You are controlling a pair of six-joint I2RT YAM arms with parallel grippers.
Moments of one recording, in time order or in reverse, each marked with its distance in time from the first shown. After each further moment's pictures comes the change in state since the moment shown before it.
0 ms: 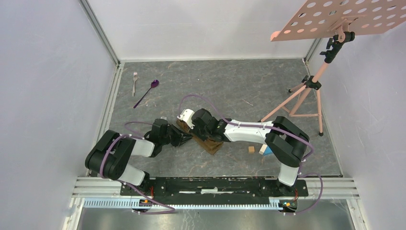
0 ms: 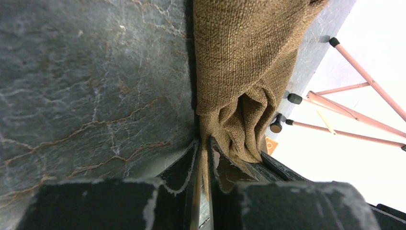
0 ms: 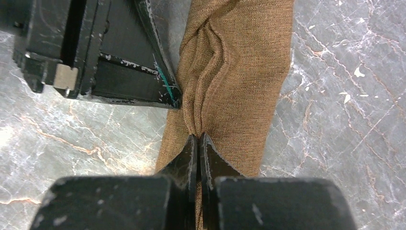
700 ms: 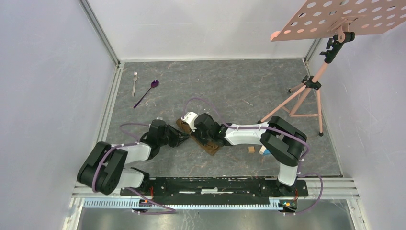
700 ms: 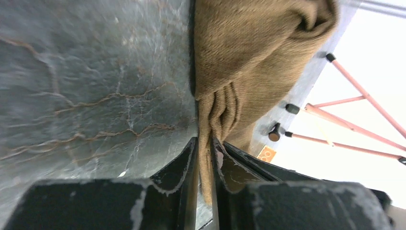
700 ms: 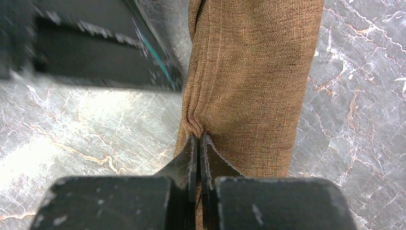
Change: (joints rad) left arm -0.015 -0.111 -0.018 -0.092 -0.079 -0.022; right arm 0.001 0.028 -0.095 0.137 -0.044 0.124
